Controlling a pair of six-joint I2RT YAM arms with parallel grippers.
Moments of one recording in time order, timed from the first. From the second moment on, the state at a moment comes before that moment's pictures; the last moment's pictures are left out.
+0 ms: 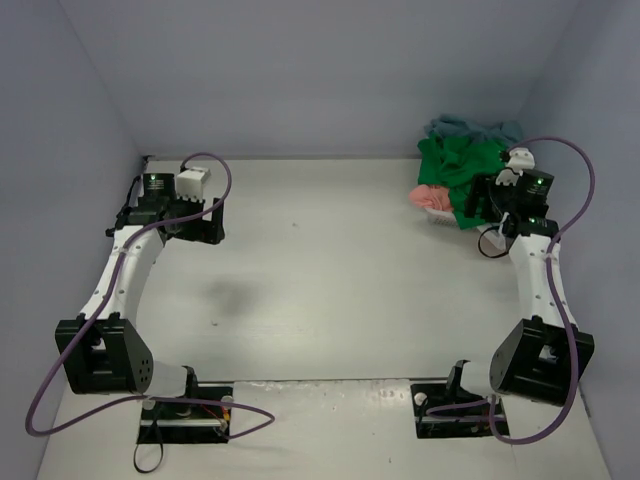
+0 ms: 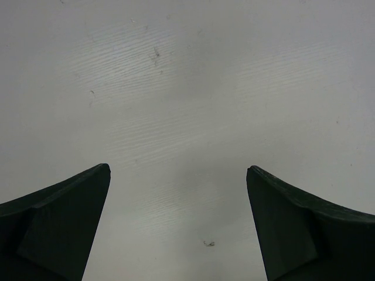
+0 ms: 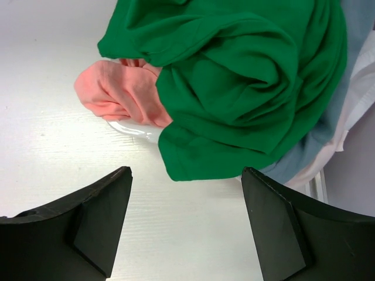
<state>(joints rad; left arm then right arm) 0.02 1.38 1.23 -0.71 0.26 0.16 -0.27 1.33 1.10 -0.31 -0.23 -0.08</state>
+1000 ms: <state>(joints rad) 0.02 1.33 1.19 -0.68 0.28 0.15 -0.16 1.73 1.51 -0.32 0.02 -0.16</state>
